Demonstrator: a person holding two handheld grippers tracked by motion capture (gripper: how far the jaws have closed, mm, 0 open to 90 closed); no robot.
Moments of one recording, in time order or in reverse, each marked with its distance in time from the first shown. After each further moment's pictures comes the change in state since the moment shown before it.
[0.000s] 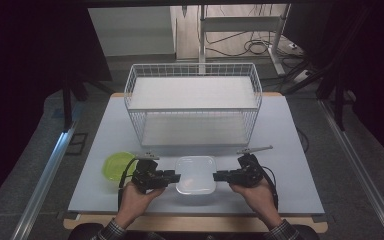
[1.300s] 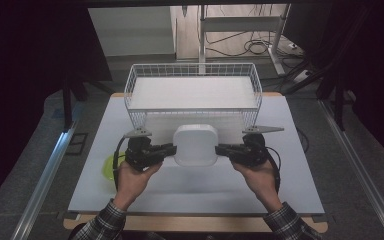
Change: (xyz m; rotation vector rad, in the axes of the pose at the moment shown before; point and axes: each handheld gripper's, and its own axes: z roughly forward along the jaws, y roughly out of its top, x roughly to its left) left arm -0.018 0.068 -0.044 -0.194 0.066 0.084; right arm 0.032 0.055 -0.035 -0.217 -0.084 -0.190
